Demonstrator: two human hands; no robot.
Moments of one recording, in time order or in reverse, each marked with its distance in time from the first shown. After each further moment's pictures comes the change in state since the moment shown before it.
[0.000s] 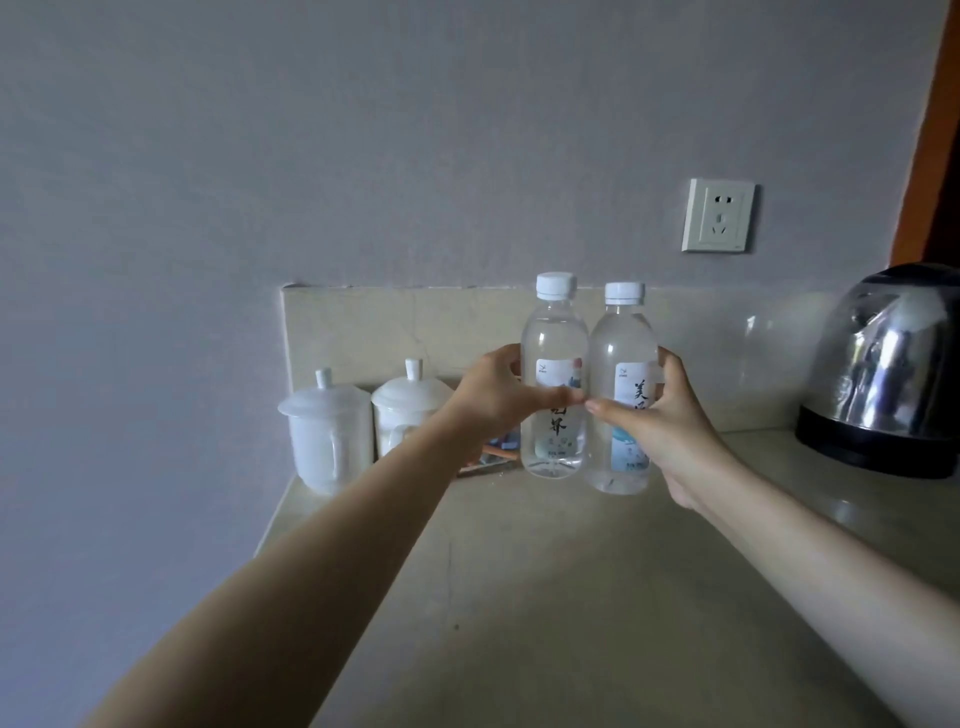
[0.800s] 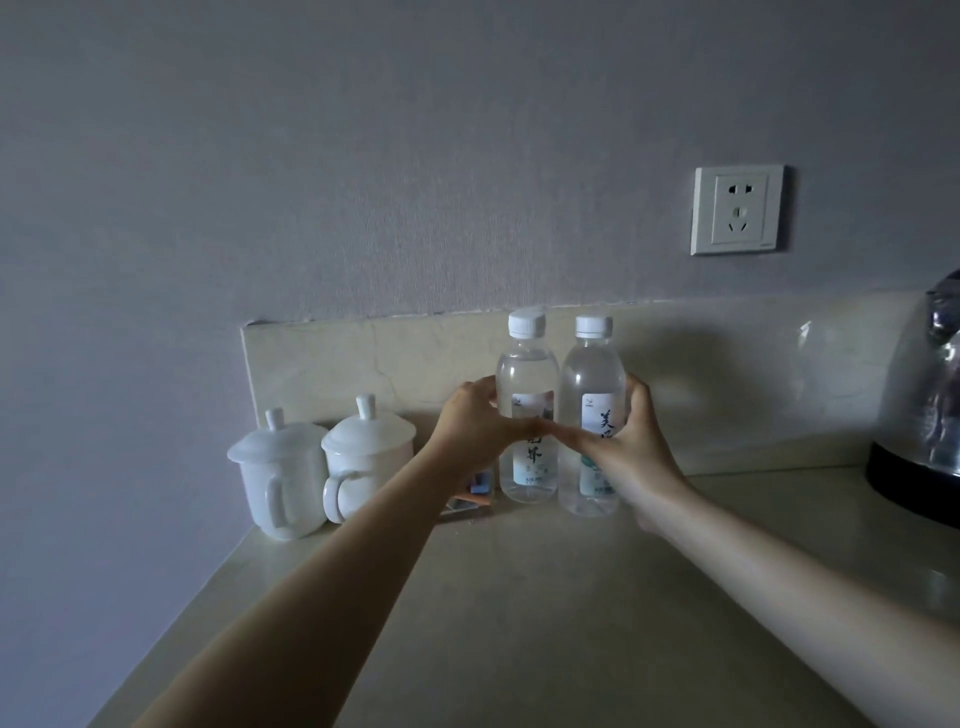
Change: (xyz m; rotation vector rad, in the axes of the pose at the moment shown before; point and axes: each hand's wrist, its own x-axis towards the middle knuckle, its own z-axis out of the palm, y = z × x) left_hand 0.058 -0.019 0.037 0.251 0.241 -0.085; right_hand 0.078 0.049 -0.006 0.044 -0.132 -0.067
